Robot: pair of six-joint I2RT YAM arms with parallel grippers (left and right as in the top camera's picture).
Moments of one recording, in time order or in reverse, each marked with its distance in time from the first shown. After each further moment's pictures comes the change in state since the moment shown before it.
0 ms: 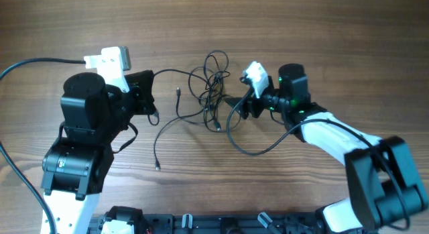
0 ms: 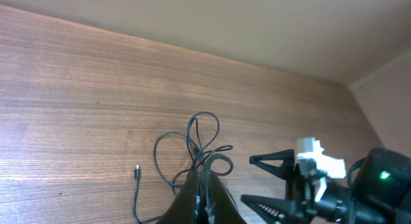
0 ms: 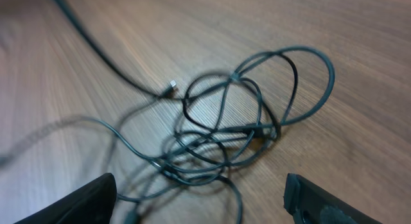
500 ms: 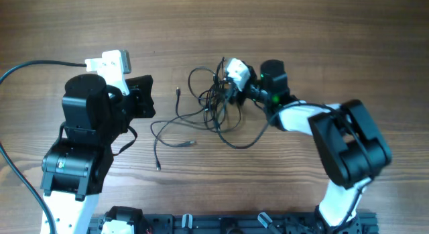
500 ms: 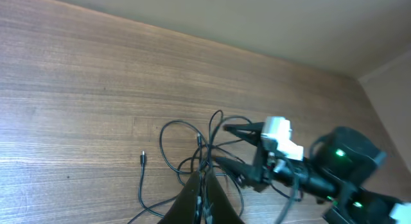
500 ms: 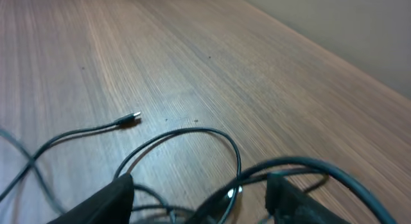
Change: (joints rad) left arm 0.003 -0.003 0.000 -0.052 -0.007 0.000; right arm 0.069 0.317 0.143 0.354 0.023 -0.120
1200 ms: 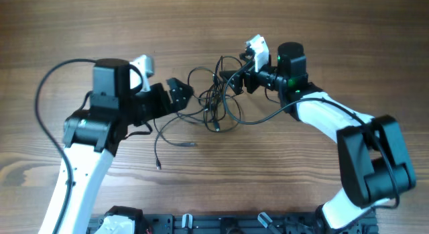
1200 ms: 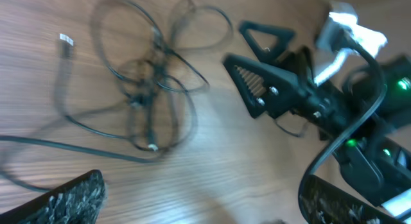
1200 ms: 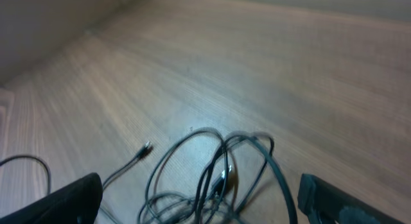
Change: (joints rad) left arm -0.023 0.236 0.000 -0.118 0.322 -0.200; right arm -0.115 -0.203 0.061 -0.377 -0.048 0.402
